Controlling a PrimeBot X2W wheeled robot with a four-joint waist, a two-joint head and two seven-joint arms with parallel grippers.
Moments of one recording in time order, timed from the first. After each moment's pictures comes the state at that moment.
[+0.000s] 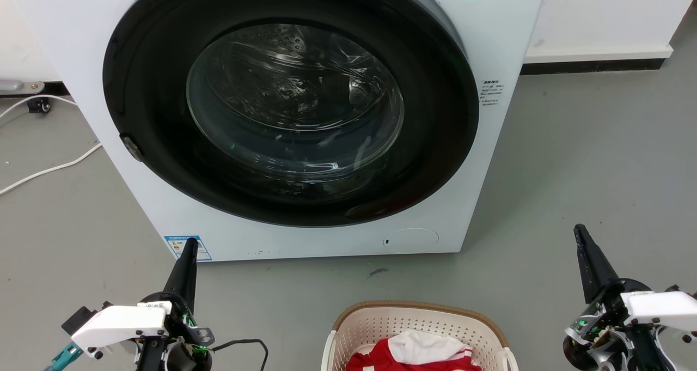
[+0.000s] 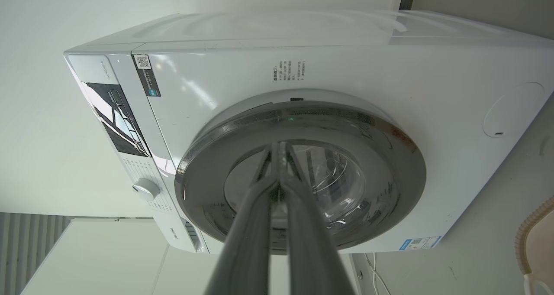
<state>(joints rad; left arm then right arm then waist) -0.10 0.05 0.11 0.25 -1.61 -0.13 0.11 -0.10 -0.05 -0.11 0.25 1.61 0.13 0.11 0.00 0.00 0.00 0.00</state>
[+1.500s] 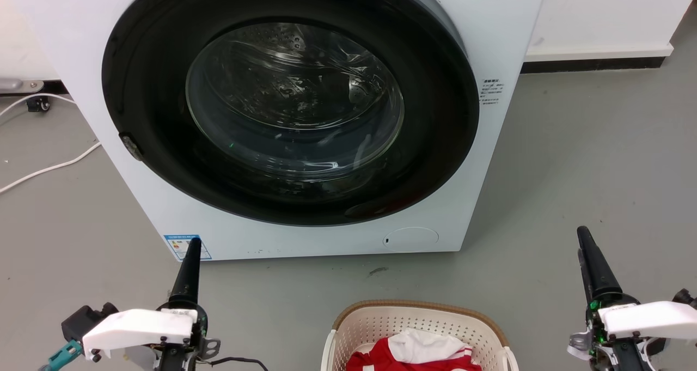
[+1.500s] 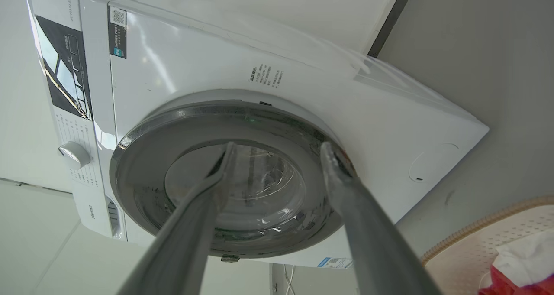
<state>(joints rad) -0.06 0.05 0.08 0.21 -1.34 -0.09 0.03 -0.05 -0.05 -0.10 0.20 1.30 0.13 0.03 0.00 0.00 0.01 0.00</state>
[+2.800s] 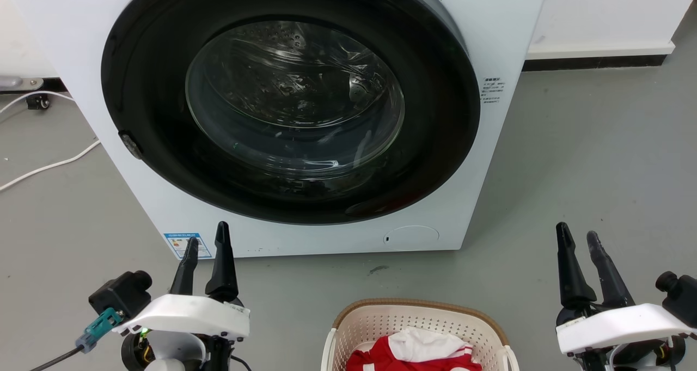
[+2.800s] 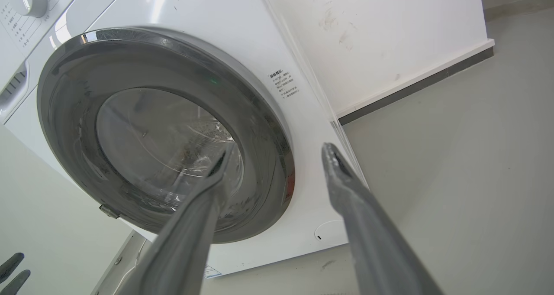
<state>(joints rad) -0.06 0.05 -0.04 0.10 -0.68 0.03 -0.11 0.00 -0.05 -0.02 0.06 0.59 0.13 -0.11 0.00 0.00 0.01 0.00</state>
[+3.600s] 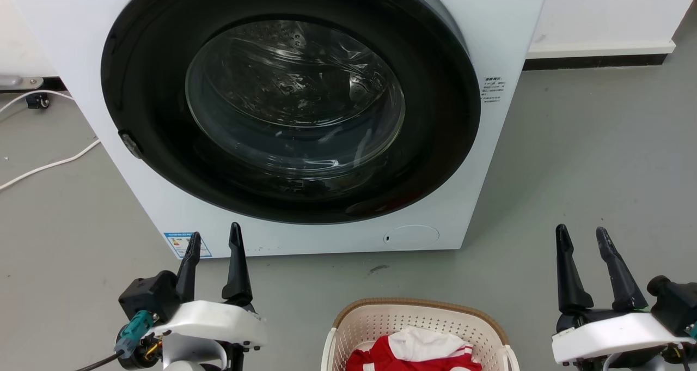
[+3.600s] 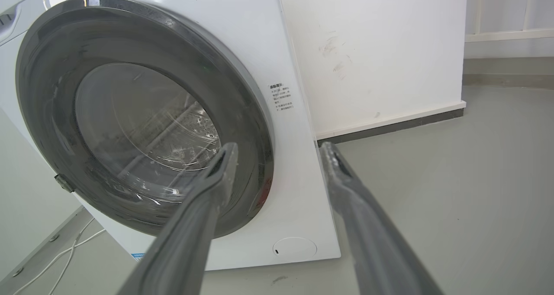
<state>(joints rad) -0.05 0.05 -0.09 0.09 -0.41 0.07 -0.17 0.03 -0.05 -0.03 0.02 0.32 0.13 -0.17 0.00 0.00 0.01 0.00</state>
